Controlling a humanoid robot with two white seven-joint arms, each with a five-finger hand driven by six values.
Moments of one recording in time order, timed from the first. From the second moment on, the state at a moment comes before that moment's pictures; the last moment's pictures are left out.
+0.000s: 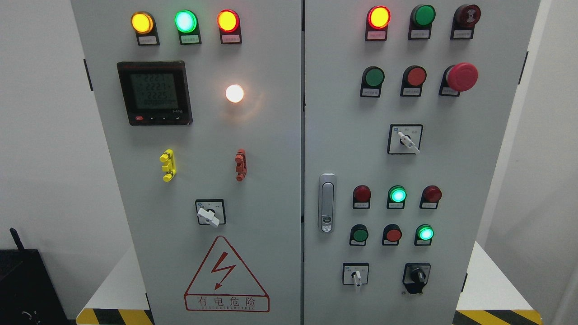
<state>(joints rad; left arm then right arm) 0.00 -0.10 0.00 0.00 0.00 -0.06 -0.01 0.10 -0.07 -0.17 -0.09 0.15 0.00 0.13</state>
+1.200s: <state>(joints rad) 0.00 -0.10 0.00 0.00 0.00 -0.06 -0.01 0.31 0.01 -0.11 -0.65 0.11 -0.10 0.19</state>
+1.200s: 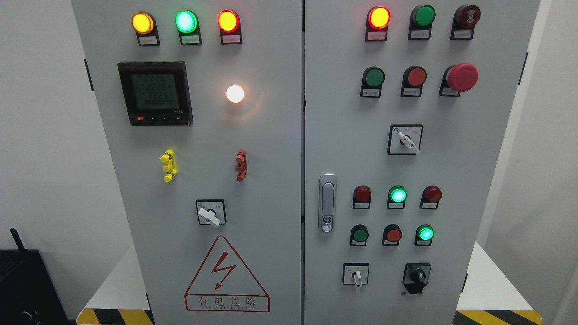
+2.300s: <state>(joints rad) 0.00 -0.10 0.00 0.00 0.00 -0.06 -0.01 0.29 0.09 -0.17 -1.80 0.85 -0.26 0.19</state>
